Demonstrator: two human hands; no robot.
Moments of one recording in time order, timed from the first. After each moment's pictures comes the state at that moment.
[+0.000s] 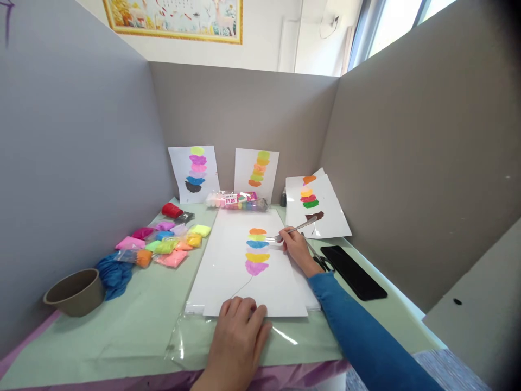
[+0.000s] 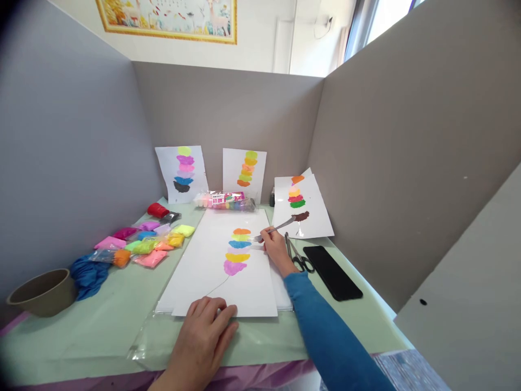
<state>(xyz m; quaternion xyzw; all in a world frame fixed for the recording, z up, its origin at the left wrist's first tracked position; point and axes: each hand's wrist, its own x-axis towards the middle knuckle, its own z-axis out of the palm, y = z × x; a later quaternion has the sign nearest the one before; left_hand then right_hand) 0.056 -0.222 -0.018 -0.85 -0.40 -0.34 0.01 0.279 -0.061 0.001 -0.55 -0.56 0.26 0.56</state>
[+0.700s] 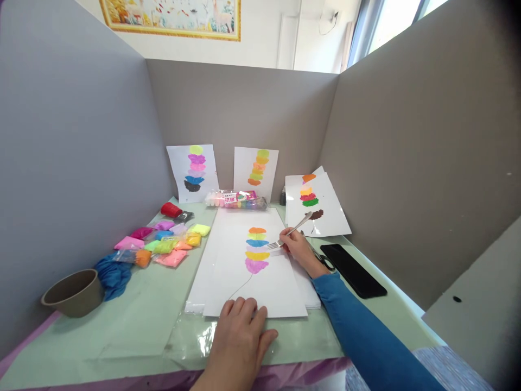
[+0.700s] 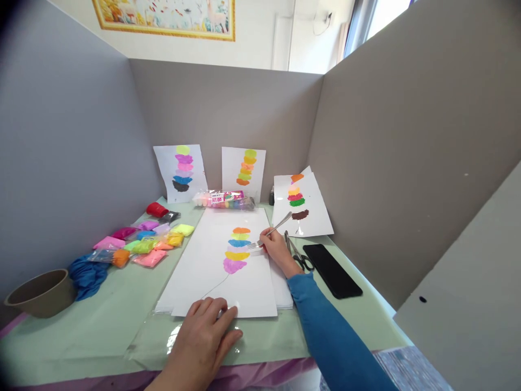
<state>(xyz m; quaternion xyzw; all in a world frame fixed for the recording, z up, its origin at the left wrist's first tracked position) 0.057 -0.225 -0.004 -0.87 -0.43 -0.23 0.00 0.281 -0.068 0.003 -0.53 -0.54 0.36 0.55</state>
